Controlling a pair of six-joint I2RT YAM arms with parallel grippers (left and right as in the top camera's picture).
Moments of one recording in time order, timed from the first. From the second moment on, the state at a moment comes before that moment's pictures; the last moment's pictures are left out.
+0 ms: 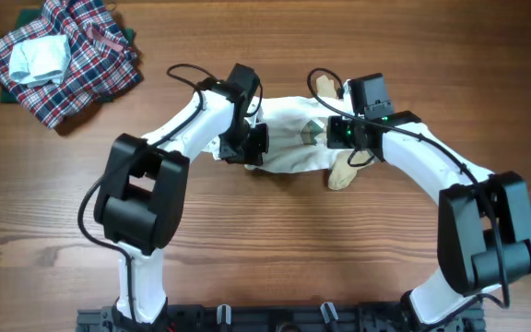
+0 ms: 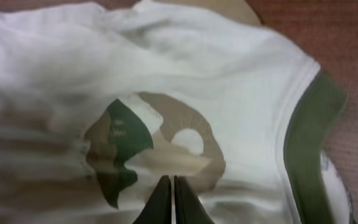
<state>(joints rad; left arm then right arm) -0.42 2.11 1.48 -0.93 0.36 -0.41 0.26 1.80 1.05 -0.35 -0.12 0.23</state>
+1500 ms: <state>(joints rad) -0.47 2.02 1.49 -0.80 0.29 -0.43 0.18 1.92 1.05 -0.18 -0.07 0.22</state>
